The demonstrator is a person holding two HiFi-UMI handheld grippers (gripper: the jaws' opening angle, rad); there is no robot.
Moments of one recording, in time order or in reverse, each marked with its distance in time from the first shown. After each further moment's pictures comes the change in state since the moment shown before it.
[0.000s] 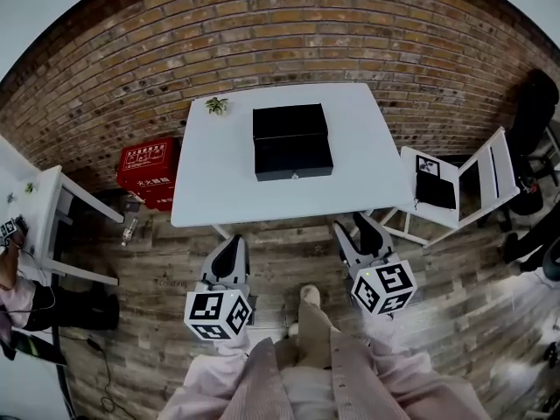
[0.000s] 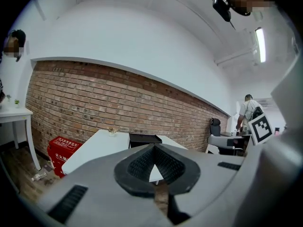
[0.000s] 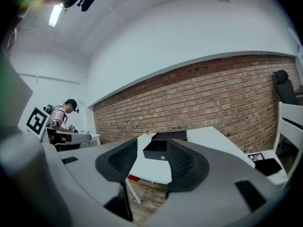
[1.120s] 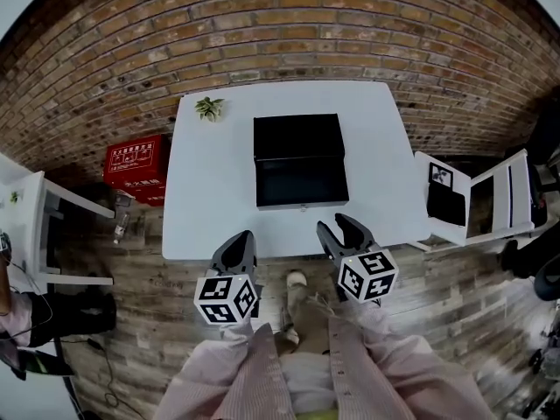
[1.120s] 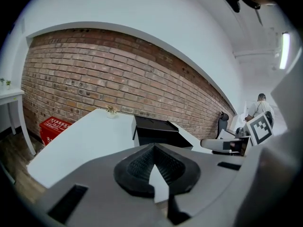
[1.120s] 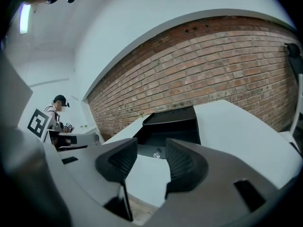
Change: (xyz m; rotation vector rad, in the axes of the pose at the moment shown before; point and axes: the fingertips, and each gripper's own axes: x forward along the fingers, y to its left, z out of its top) left arm 0.164 0.072 -0.048 -0.114 0.210 0.016; right arm 0.174 -0.050 -0.068 0.133 0.256 0.052
